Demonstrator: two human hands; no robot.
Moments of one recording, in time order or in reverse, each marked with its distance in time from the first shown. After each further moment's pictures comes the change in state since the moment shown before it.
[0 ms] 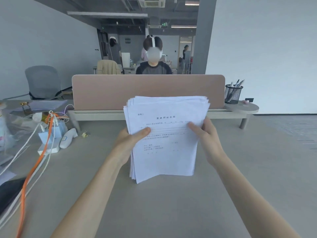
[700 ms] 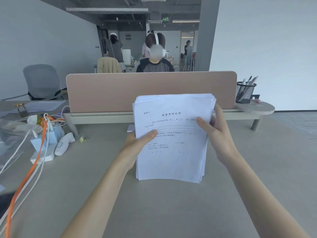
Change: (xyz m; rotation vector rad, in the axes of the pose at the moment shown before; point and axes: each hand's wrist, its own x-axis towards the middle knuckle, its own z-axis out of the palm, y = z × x) left_hand 0.043 -0.016 0.002 0.066 -0.023 -0.073; right_hand 0.052 0.012 0.000 -0.023 -0.037 -0.146
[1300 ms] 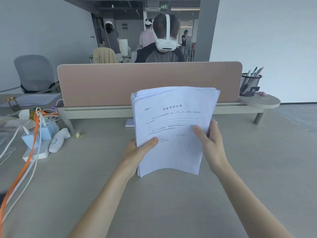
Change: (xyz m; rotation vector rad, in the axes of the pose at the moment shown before) left_hand 0.010 -0.045 -0.008 0.043 0.030 -0.025; right_hand -0.013 0.050 0.022 0.005 0.100 0.064
